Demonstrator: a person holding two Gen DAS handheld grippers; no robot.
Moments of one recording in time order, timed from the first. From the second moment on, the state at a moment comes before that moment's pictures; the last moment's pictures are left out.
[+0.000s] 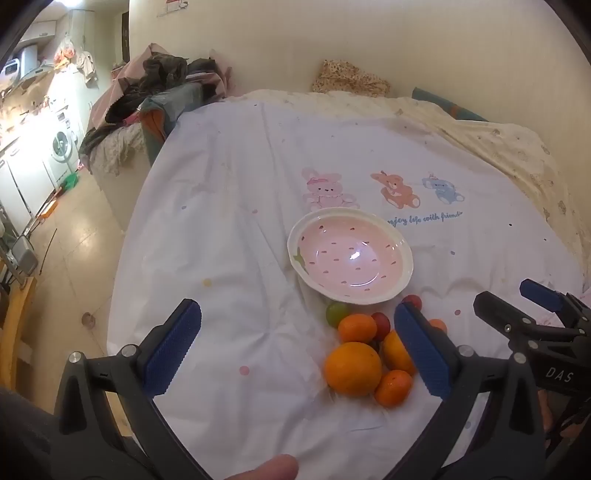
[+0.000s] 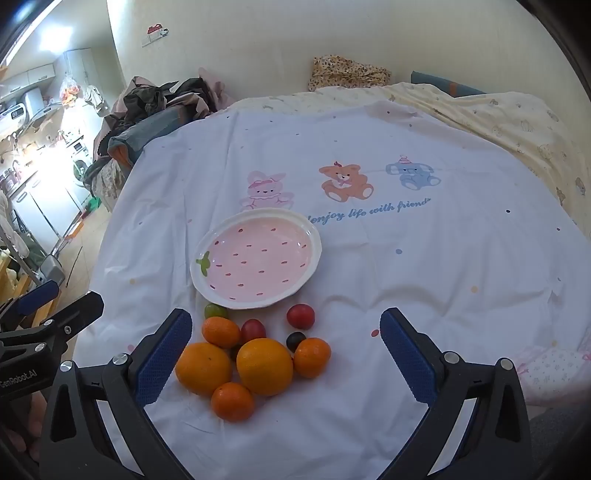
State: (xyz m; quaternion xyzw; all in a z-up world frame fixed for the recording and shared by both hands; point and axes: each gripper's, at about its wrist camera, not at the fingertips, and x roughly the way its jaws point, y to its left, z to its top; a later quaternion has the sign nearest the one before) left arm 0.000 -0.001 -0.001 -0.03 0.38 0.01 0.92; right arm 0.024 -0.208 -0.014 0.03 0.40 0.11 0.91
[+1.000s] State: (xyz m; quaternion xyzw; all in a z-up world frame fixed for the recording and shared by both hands) left arm -0.001 0.001 -0.003 -0.03 0.38 0.02 0.92; right arm 0.023 -0.208 -0.013 0.02 0.39 0.11 0.91
